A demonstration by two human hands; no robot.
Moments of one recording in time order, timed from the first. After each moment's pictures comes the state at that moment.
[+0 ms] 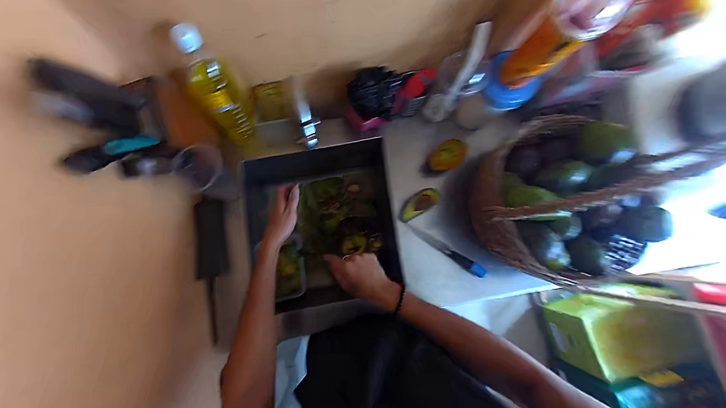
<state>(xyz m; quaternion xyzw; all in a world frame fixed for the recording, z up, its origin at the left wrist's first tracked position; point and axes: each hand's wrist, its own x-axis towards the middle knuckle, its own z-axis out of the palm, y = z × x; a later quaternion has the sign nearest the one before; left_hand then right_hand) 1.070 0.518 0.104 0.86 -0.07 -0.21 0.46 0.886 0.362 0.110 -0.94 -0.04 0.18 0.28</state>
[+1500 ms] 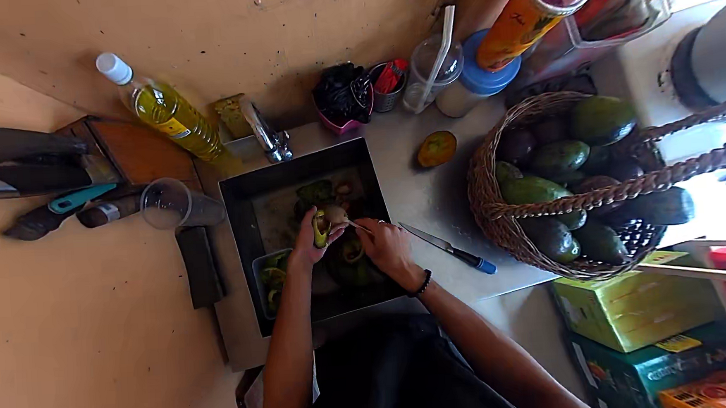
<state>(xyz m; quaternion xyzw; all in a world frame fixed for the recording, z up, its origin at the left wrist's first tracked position) 1.047 0.441 0.058 0.49 0.28 -0.45 0.69 0.925 0.292 0.102 -0.92 0.19 0.02 0.34</state>
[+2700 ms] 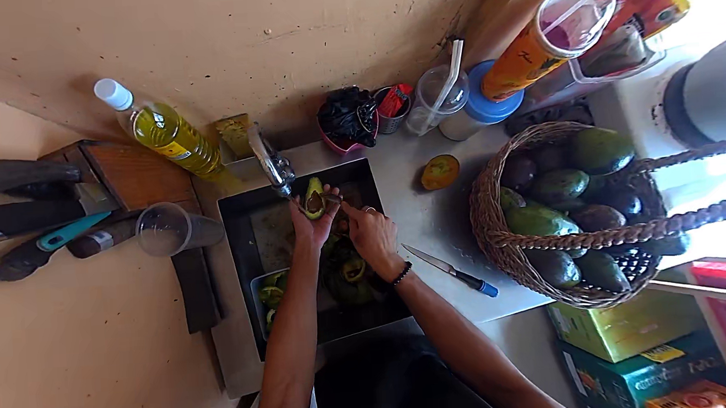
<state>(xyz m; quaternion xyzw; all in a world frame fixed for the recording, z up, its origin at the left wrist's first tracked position) 1.118 0.393 0.040 0.24 0.30 -0.32 0.87 1.013 0.294 0.112 -0.93 0.26 0.06 0.25</state>
